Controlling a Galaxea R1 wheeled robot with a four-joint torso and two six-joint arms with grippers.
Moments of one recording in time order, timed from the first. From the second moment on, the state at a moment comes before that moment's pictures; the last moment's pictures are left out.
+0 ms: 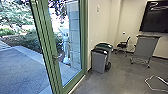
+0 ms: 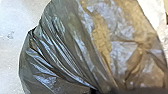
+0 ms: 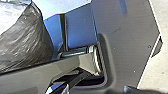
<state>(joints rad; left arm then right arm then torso) 1.51 3.09 -2.81 -0.39 -0.15 0.47 -1.60 3.09 -2.71 -0.24 0.05 0.42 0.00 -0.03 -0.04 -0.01</state>
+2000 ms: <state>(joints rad) 1.52 3.10 -2.81 -0.39 -0.15 0.47 -1.60 3.09 -2.73 -0.25 0.07 0.42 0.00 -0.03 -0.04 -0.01</state>
